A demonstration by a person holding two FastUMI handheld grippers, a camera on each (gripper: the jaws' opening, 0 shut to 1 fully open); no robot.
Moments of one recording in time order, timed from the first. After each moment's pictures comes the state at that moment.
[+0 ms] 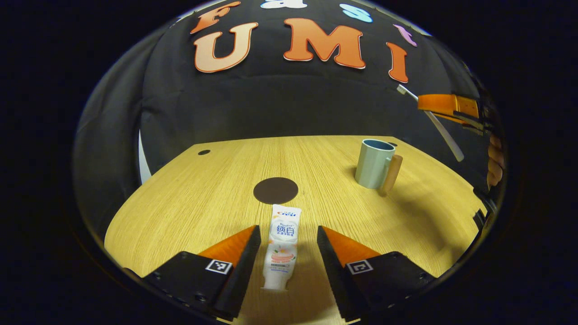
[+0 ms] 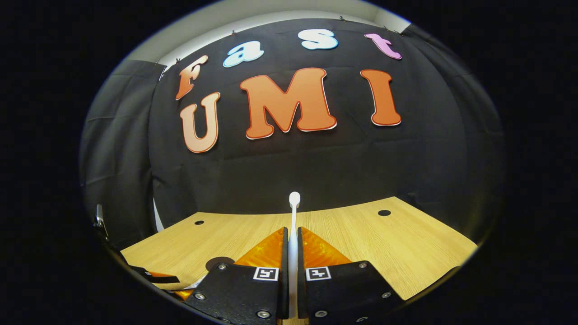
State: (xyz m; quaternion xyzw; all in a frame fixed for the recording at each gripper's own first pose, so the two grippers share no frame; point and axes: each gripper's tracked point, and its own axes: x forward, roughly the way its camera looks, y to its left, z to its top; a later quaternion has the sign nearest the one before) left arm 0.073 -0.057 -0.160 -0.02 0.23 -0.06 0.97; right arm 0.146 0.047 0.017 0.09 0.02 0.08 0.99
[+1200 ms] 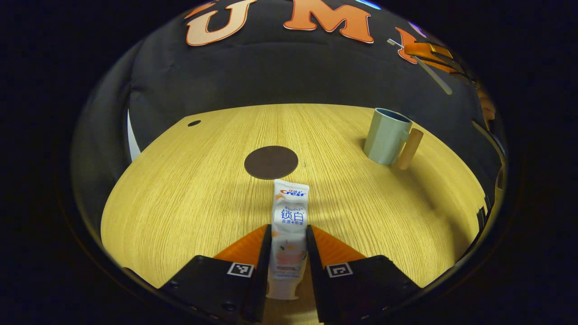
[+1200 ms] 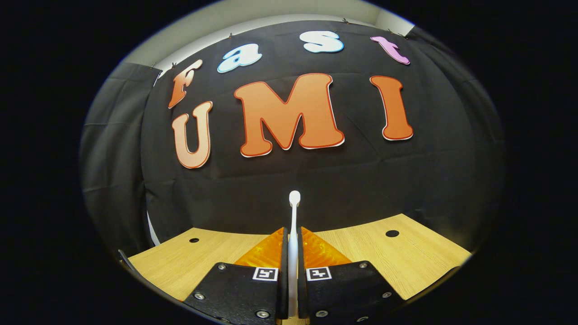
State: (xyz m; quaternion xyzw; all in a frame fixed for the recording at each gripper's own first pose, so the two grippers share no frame) left arm 0.089 -0.062 -0.199 -0.03 0.31 -0.06 0.95; right arm 0.212 0.057 0.067 0.10 -0.01 0.08 0.99
